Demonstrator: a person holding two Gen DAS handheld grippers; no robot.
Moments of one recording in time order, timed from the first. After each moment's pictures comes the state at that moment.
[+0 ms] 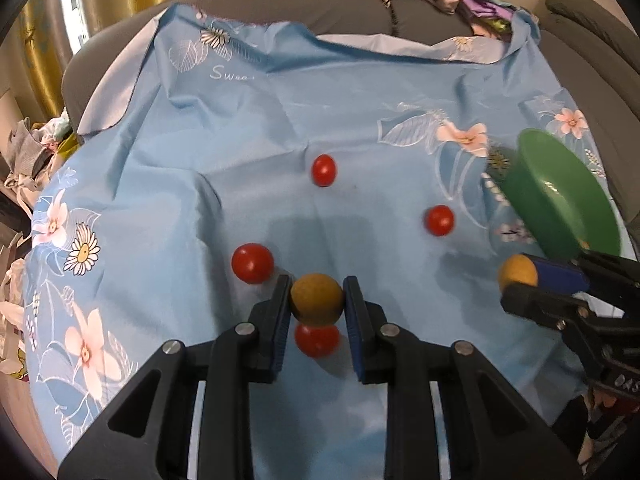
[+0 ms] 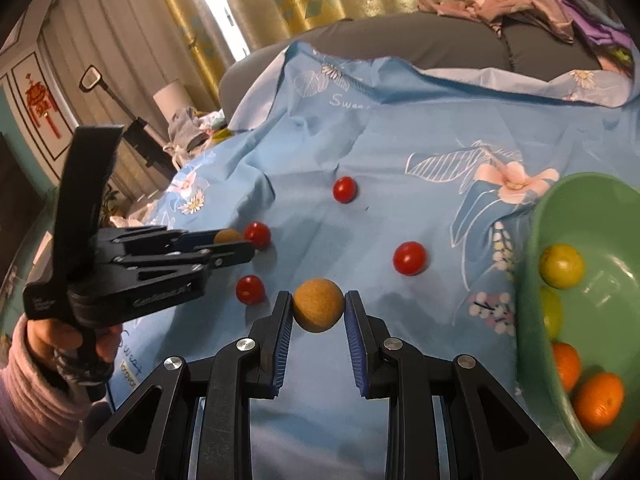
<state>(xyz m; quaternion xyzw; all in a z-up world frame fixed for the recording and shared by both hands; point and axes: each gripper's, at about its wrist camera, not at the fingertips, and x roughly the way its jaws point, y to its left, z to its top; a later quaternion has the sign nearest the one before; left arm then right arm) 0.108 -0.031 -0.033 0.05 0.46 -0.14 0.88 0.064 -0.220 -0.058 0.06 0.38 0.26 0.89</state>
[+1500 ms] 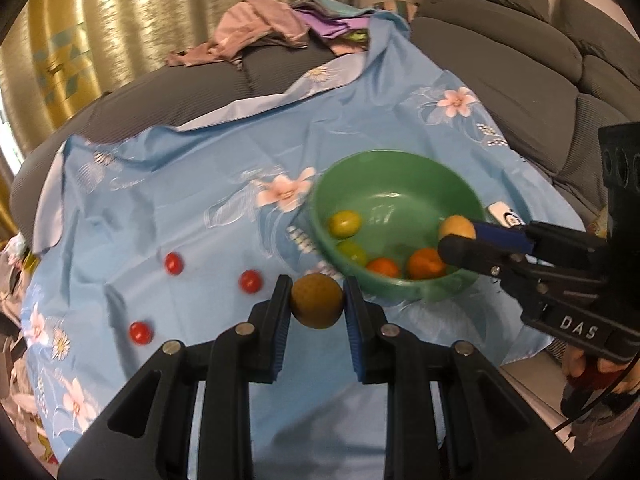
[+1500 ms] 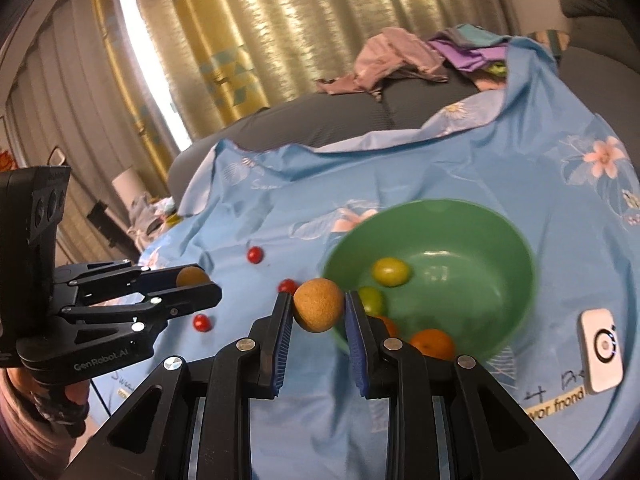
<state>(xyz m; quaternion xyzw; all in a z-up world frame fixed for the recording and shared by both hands) 0.035 -0.173 0.039 0.13 0.38 -0.28 0.87 -0.010 -0.347 -0.014 0.14 0.28 0.14 0.94</state>
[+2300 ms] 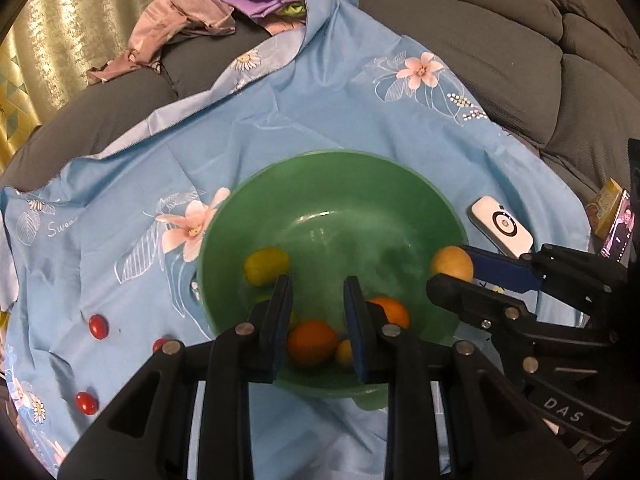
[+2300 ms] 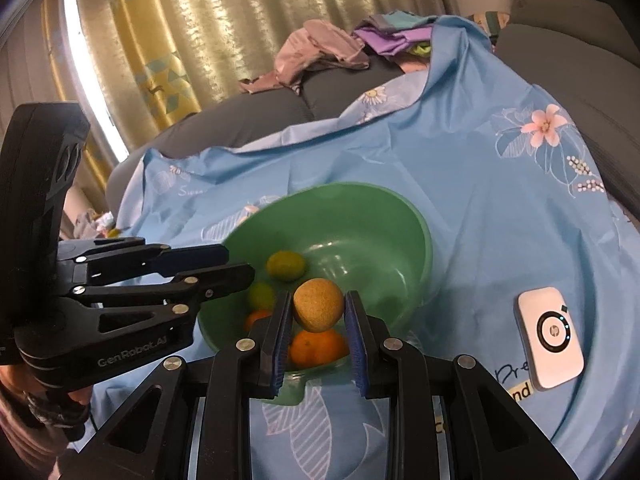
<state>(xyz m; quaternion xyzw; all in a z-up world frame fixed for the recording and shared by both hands) 0.074 -0.278 0.004 0.18 0.40 -0.33 0.84 0.002 -0.406 -0.046 0.15 0.31 0.04 0.94</state>
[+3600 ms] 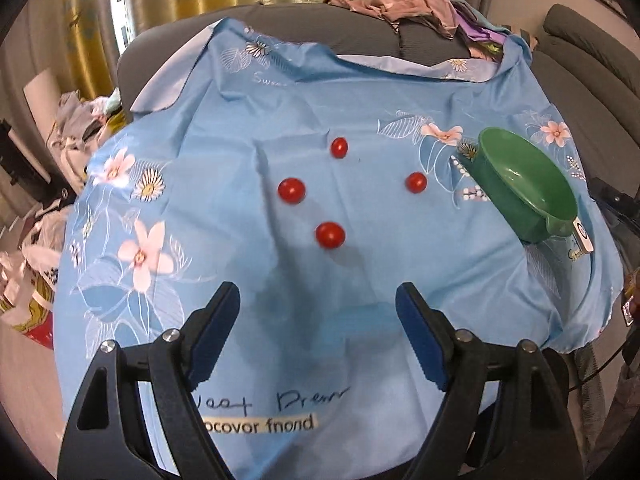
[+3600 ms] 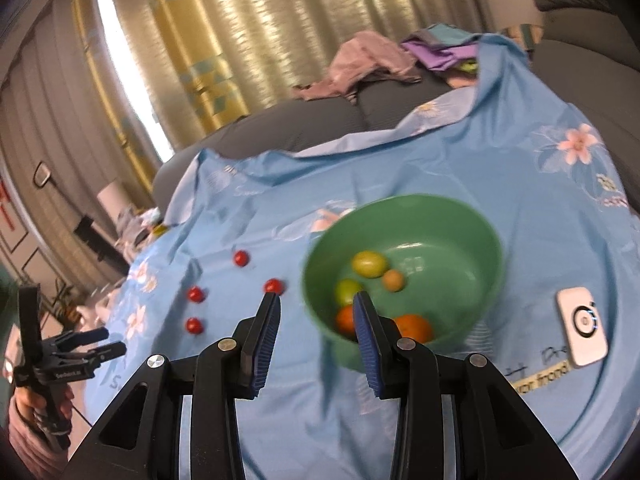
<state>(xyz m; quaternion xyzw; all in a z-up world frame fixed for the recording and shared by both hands) -0.005 0.011 -0.002 0.02 0.44 -0.12 0.89 -0.025 -0.346 -0.011 0.15 0.29 0.11 0.94</state>
